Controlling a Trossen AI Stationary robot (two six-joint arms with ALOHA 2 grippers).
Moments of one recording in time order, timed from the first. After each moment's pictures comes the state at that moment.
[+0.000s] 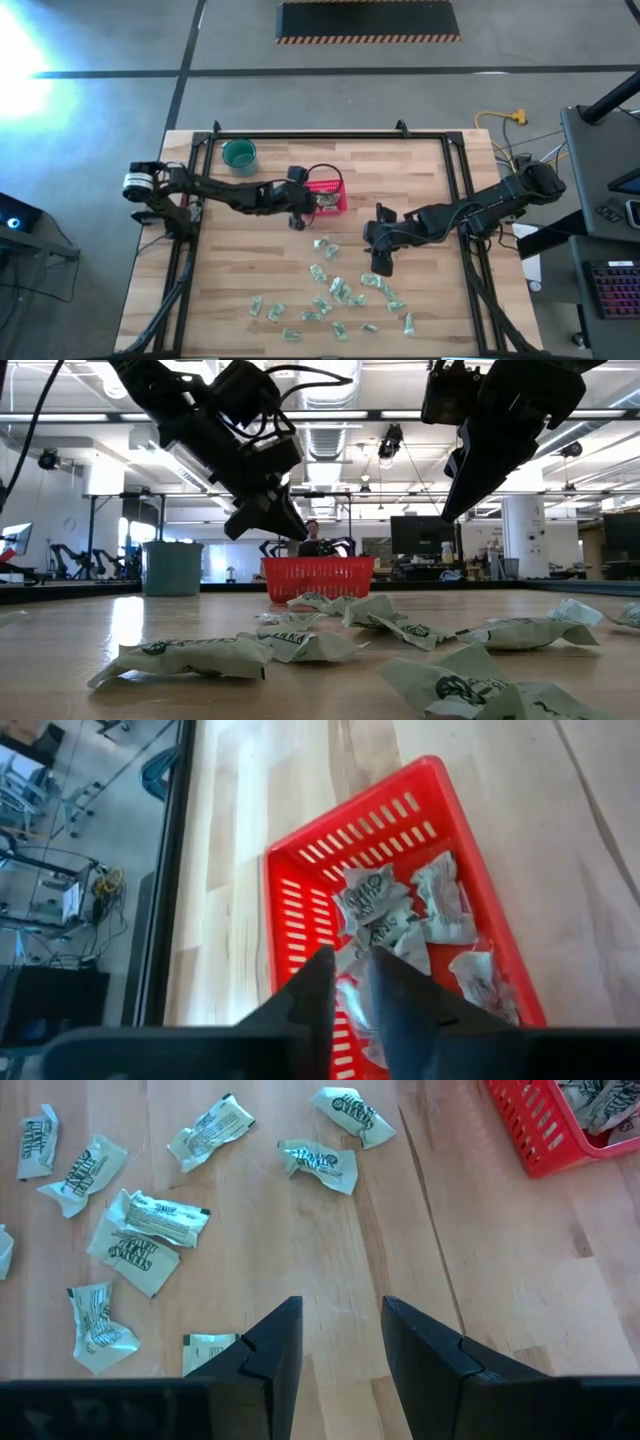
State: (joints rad) left arm 0.08 1.59 0.85 0.09 -0.36 0.53; right arm 0.27 1.45 0.87 -0.41 0.16 0.46
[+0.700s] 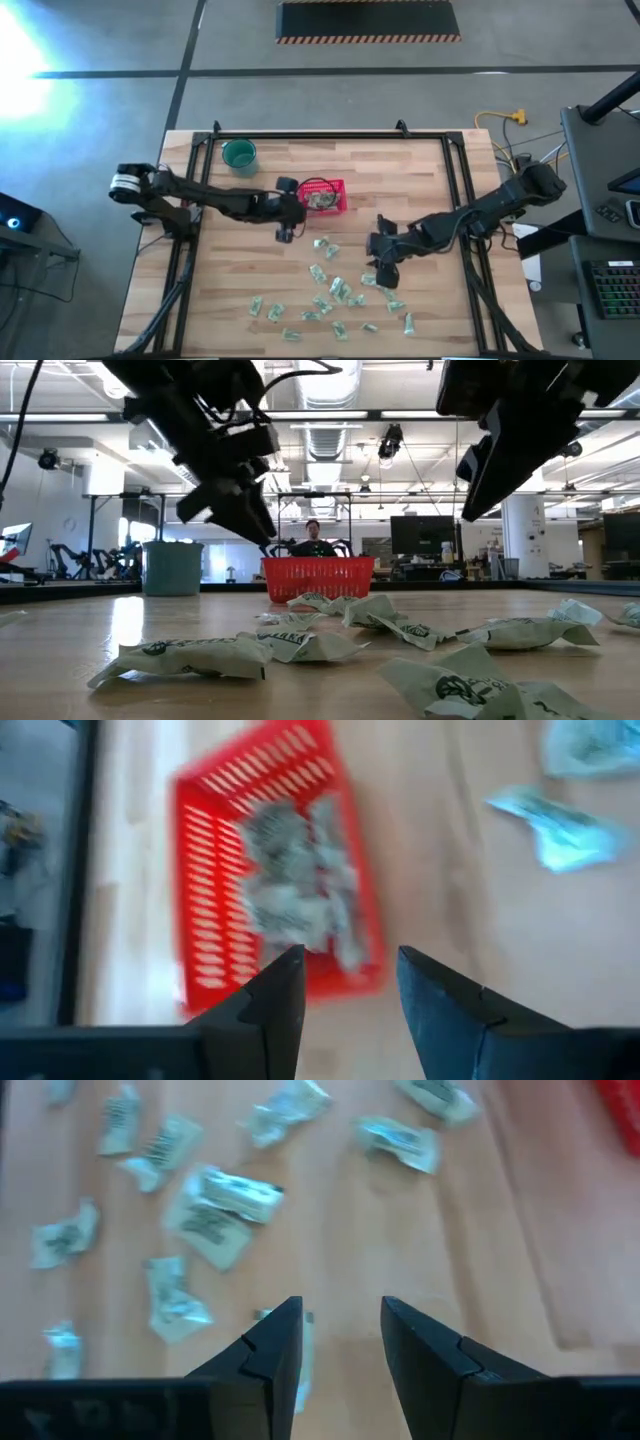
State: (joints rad) left arm -0.04 1.49 0.85 -0.24 -0.35 0.30; right arm 0.37 1.46 0.84 -0.34 0.12 0.52
